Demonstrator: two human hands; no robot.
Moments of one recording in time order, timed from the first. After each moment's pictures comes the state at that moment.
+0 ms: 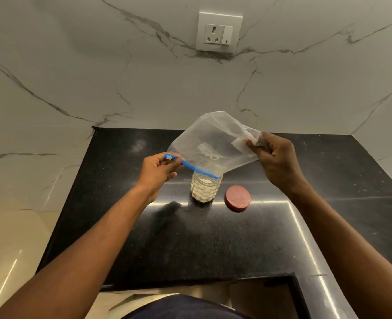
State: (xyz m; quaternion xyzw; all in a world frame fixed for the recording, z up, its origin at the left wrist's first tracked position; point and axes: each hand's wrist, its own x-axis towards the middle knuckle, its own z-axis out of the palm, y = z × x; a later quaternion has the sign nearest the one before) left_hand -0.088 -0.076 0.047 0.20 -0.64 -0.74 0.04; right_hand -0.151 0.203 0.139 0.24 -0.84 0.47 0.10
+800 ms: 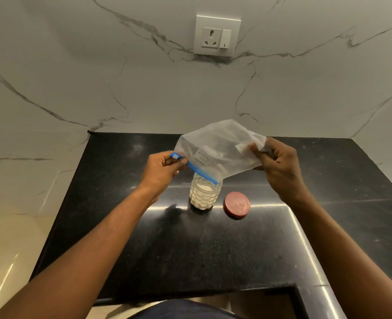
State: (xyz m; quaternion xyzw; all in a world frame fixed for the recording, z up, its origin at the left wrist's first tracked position) left_hand -0.108 -0.068 0.057 0.13 -0.70 -0.70 0.07; right_hand -0.164 0.209 0.127 0.19 -0.79 0.58 0.05
